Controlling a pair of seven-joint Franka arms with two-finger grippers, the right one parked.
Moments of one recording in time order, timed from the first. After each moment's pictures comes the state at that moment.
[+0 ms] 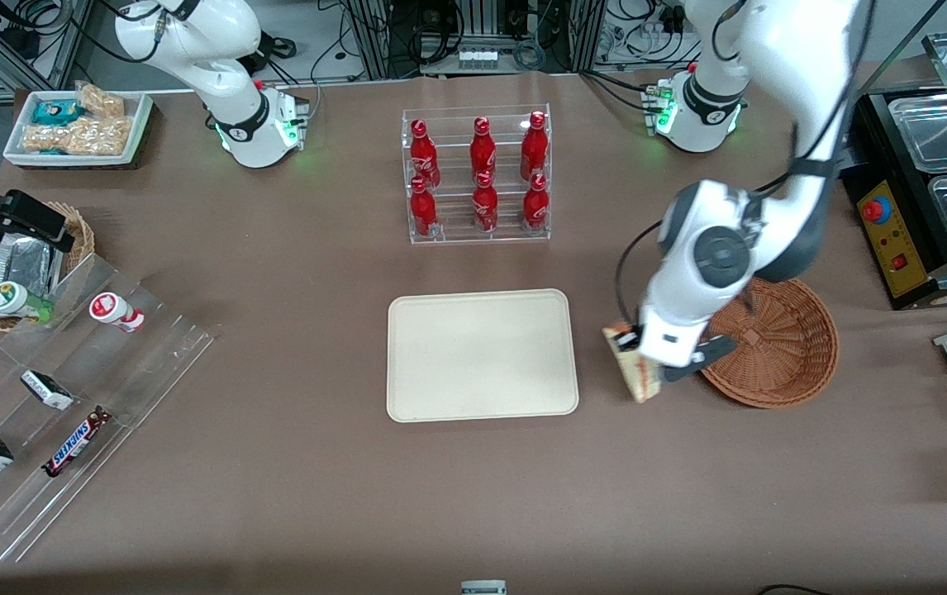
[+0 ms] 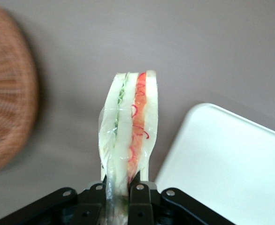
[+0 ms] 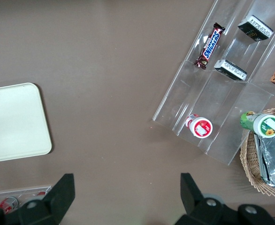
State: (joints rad) arm -0.45 0.42 0.01 -1.77 -0.05 2.20 -0.81
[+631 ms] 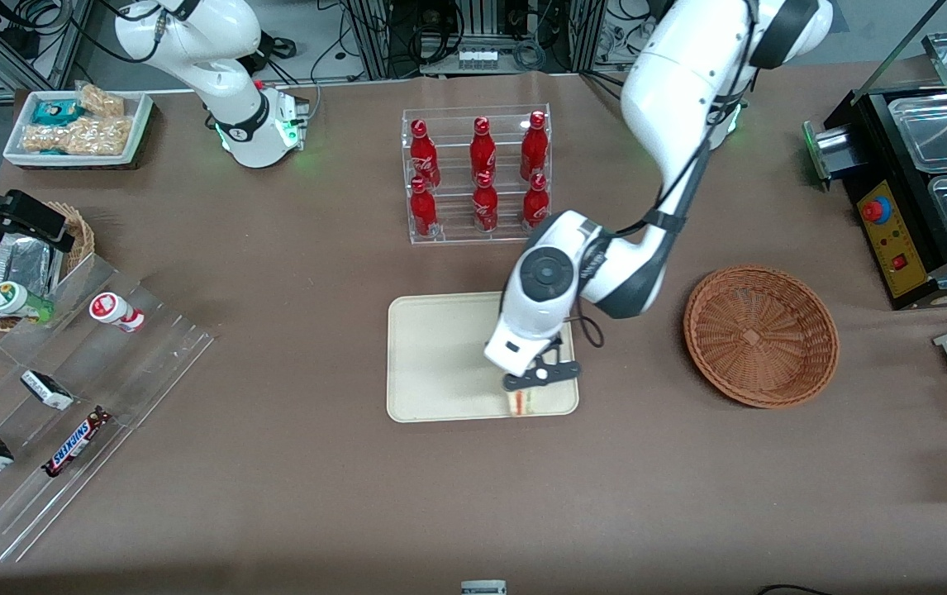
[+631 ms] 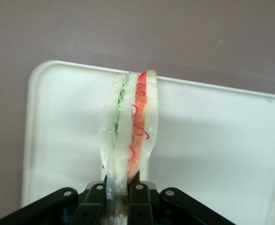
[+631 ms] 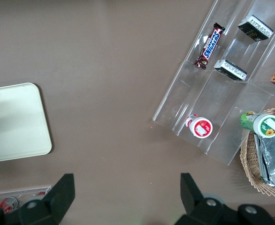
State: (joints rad) arm -0.68 0.74 0.01 -1.40 -0.05 2.23 -0.83
